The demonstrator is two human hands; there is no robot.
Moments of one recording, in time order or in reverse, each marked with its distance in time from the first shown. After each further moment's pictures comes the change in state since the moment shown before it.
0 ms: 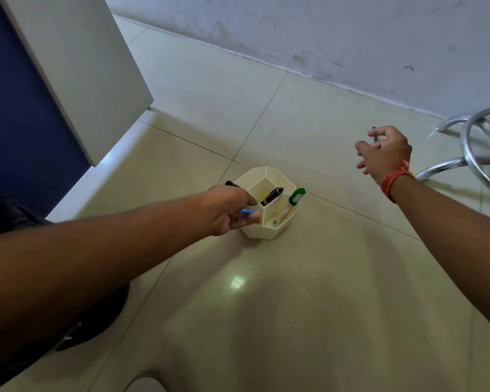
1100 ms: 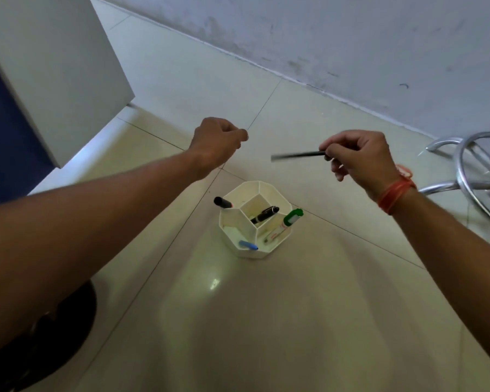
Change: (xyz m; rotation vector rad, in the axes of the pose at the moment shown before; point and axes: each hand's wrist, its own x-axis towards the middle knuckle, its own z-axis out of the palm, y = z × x) left_hand 0.083 0.089 -0.026 0.259 0.176 0.714; right_hand -0.021 -0.071 0.009 0.138 -0.356 -0.191
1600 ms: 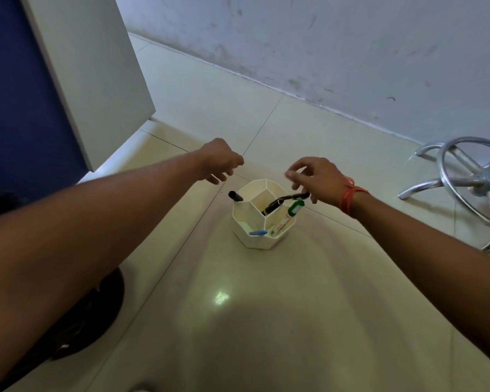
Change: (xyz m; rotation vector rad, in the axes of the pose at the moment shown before) left_hand -0.025 -0.003 -0.028 0.219 -0.259 -0.184; right_hand -0.034 -0.010 0.043 -0.283 -0.291 0.056
